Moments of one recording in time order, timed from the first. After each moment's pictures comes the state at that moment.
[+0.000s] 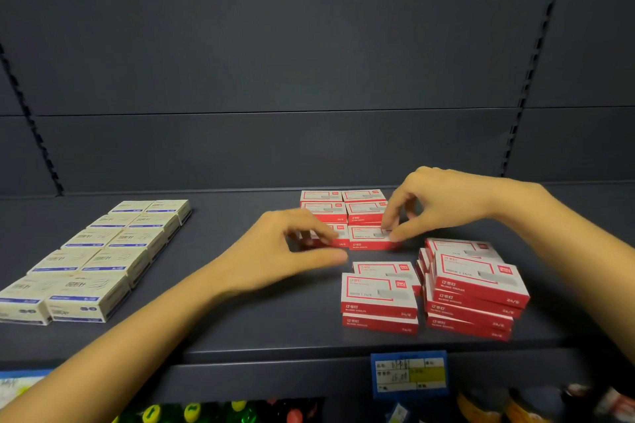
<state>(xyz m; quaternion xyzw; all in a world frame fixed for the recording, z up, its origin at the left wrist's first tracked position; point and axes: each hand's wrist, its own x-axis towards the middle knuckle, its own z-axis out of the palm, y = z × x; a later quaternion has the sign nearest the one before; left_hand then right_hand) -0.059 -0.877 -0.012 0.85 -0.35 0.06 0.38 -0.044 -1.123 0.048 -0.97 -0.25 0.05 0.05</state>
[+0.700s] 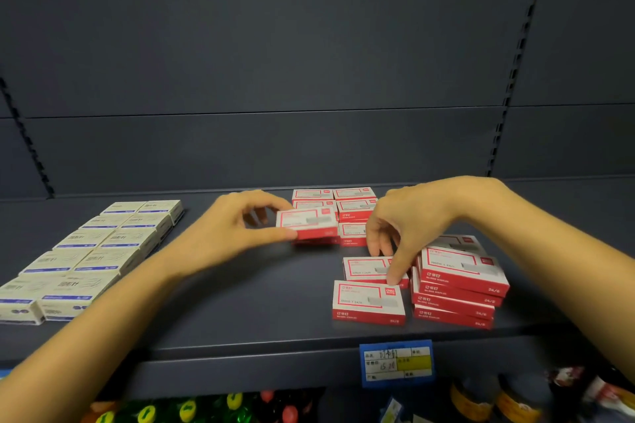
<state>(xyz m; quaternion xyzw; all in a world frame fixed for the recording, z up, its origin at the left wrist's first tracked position) -0.053 -0.849 0.002 0.86 -0.31 0.10 0.39 -0.060 -1.096 0.052 -0.94 -0.23 0.24 -0.01</state>
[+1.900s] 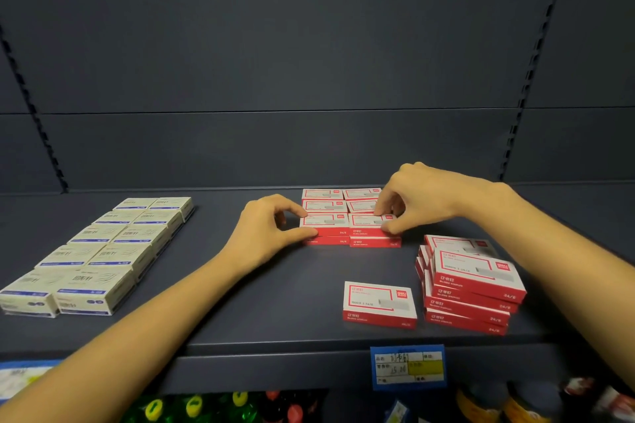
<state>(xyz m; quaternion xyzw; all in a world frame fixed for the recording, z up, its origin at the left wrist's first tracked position) -0.014 -0.869 -0.036 0.88 -0.21 0.19 0.37 -0.024 -1.115 0.037 -0.97 -0.23 -0.01 -0.03</state>
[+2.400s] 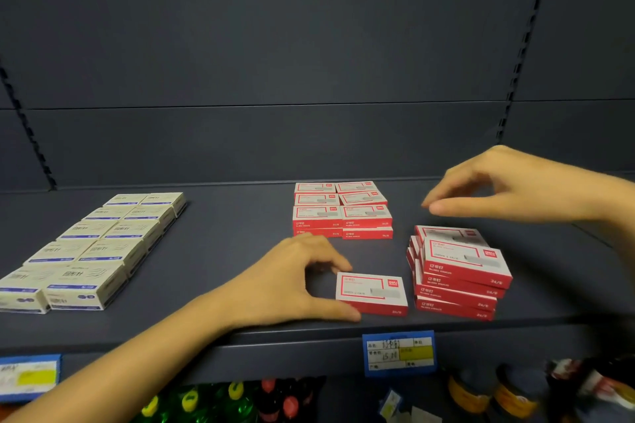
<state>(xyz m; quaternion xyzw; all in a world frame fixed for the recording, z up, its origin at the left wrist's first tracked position) -0.092 -0.892 -0.027 0.88 -0.39 0.02 0.28 -0.113 -1.163 0.066 -0.96 -0.24 -0.03 0.16</state>
